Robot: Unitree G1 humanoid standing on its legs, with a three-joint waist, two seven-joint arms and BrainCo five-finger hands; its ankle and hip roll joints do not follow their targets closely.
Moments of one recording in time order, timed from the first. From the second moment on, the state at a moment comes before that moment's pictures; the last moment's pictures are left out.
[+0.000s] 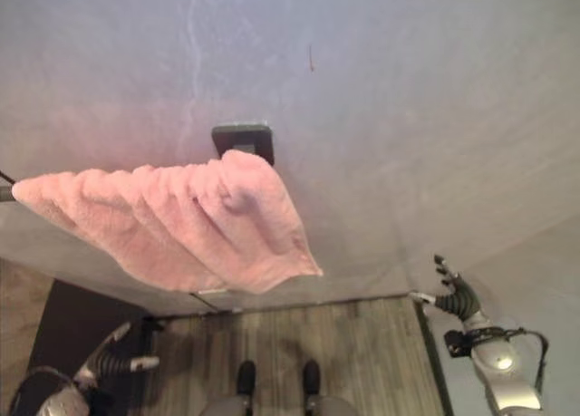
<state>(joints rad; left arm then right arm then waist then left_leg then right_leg) 0.23 0.73 -0.13 0.36 -0.02 -0.17 0.06 0.14 -0.72 -0.01 0.25 0.29 -0.20 0.04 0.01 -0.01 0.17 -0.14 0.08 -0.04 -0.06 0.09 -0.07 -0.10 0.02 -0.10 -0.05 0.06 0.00</state>
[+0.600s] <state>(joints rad) 0.04 1.14 -0.19 0.04 -0.24 -0.26 -0.10 0.00 -0.90 0.18 0.19 0.52 -0.17 0.19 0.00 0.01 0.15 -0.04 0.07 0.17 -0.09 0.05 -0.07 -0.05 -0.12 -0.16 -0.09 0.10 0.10</state>
